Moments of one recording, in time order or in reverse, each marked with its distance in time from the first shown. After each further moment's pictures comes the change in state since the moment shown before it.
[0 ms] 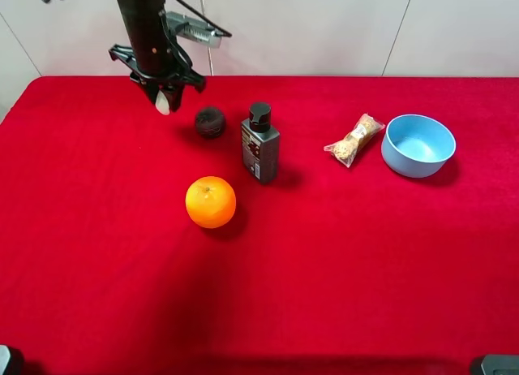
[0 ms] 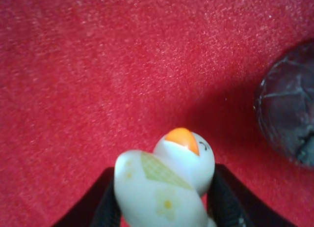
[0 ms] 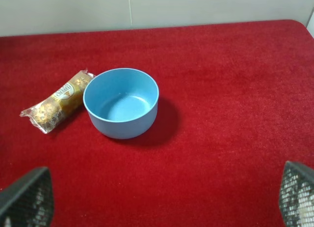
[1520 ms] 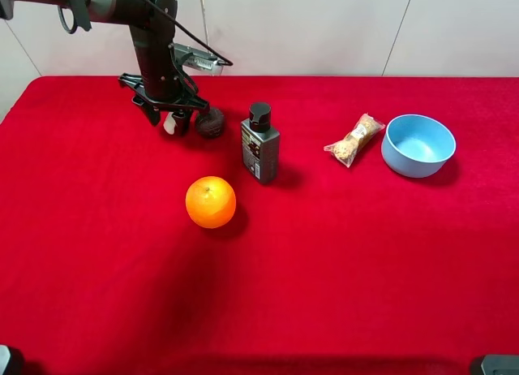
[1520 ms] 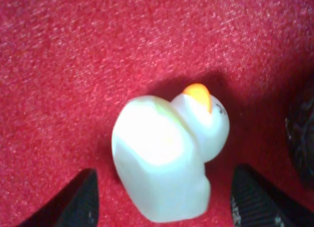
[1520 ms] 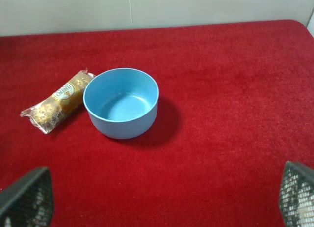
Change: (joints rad) left arm 0.003 0.093 0.001 -0.010 -0.025 -0.025; right arm 0.000 0.000 0.000 0.000 0.000 0.000
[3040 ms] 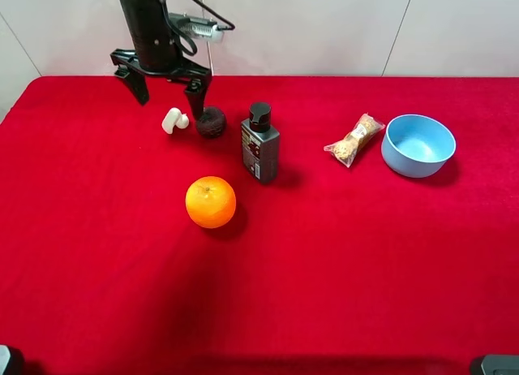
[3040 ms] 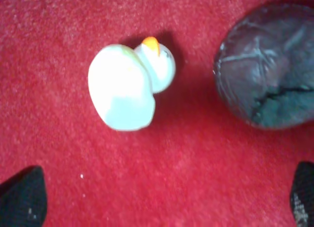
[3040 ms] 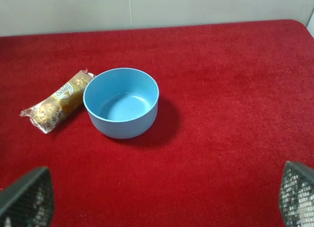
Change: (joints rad) left arm 0.000 -0.098 -0.080 -0.112 0.188 0.026; right arm 0.000 0.000 0.000 0.000 0.000 0.000
